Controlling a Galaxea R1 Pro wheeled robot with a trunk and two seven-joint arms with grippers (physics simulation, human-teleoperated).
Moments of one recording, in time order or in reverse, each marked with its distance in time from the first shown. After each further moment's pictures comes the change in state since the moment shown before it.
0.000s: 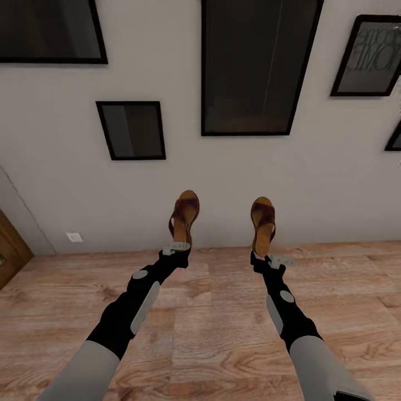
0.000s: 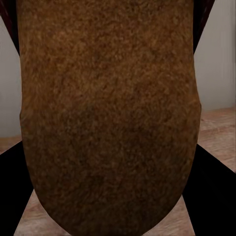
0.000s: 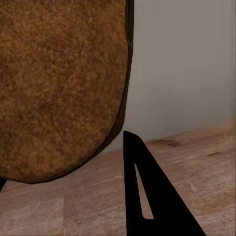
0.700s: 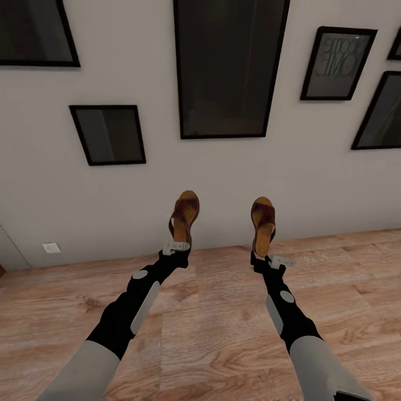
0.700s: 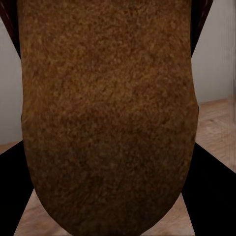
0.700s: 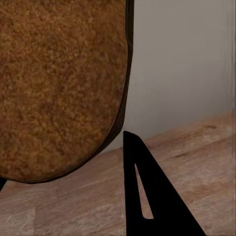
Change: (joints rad) left arm 0.000 0.000 0.000 0.000 -0.001 0.000 0.000; right arm 0.000 0.000 0.000 0.001 0.000 0.000 -0.001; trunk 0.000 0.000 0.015
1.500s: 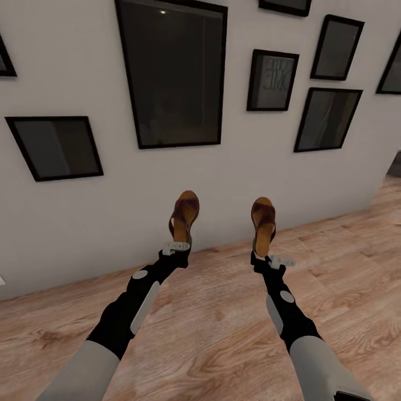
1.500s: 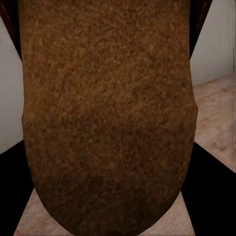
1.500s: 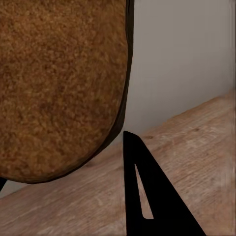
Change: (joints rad) left arm 0.000 0.001 0.000 0.000 0.000 0.000 0.000; right arm 0.000 0.000 0.000 0.000 0.000 0.000 -0.003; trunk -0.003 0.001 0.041
